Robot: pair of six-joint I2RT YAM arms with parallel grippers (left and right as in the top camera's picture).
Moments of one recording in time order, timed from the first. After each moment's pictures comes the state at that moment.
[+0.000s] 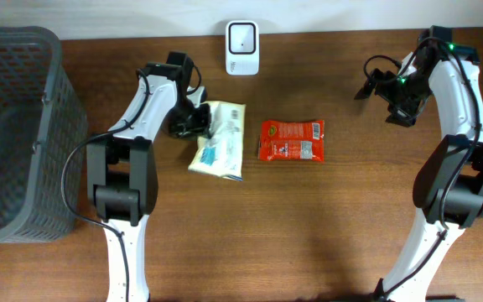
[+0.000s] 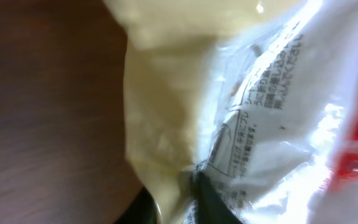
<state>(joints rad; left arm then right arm) -0.19 2.35 1.94 -1.15 0.28 -0.19 -0.23 2.22 1.98 -1.19 -0.36 0.30</state>
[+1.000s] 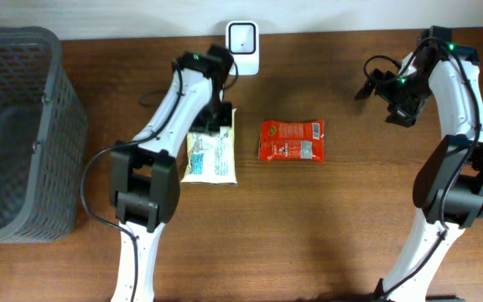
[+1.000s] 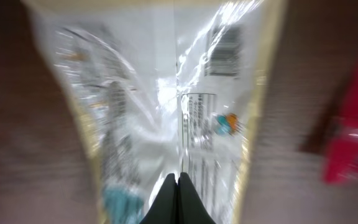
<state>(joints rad) -0.36 2.35 2.16 -1.38 0.01 -0.34 -0.23 2.22 1.98 -1.19 -0.36 0.30</state>
